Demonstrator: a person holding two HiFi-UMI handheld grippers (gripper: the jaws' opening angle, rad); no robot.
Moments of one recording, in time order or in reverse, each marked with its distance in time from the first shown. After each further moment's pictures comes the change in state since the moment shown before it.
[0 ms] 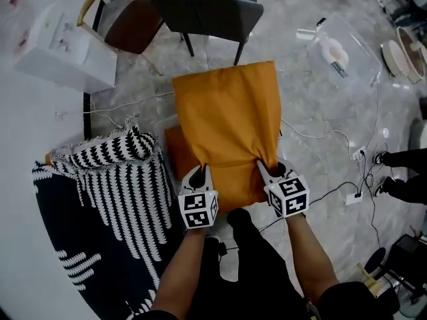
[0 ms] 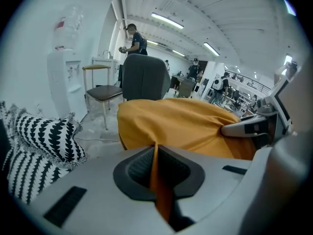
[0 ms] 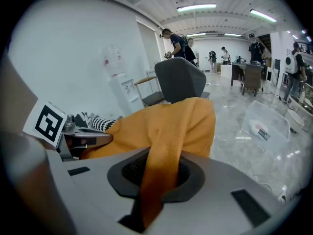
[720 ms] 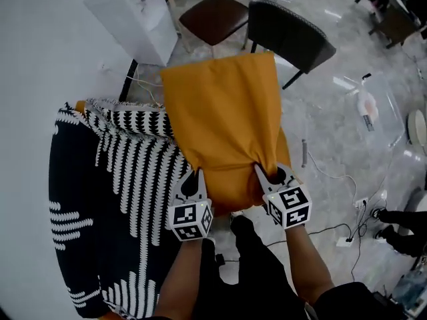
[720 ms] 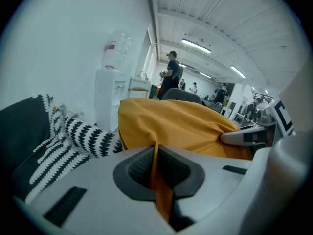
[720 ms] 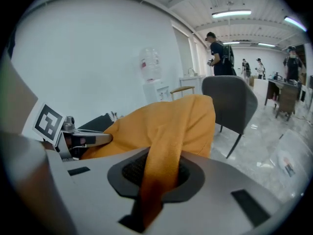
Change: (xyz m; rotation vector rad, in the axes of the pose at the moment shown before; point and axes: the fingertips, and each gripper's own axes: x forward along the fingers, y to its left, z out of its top) left arm -0.174 0.155 0.027 -0.238 -0.228 0.264; right arm 0.024 0.210 0.095 -0.256 -0.058 0.257
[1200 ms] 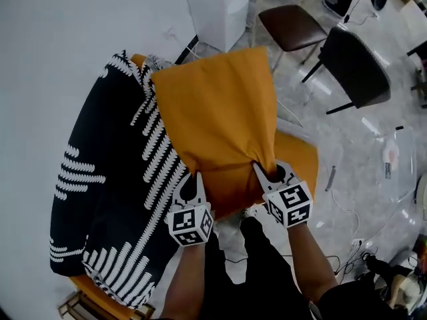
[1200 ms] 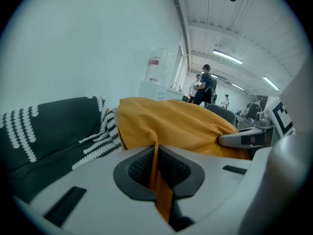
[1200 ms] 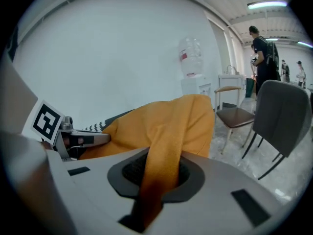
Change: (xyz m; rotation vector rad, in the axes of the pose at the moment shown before) left arm -0.128 0.176 -0.030 -0.212 -0.109 0.306; right arm 0.092 0.197 0.021 -0.218 0.052 0.296
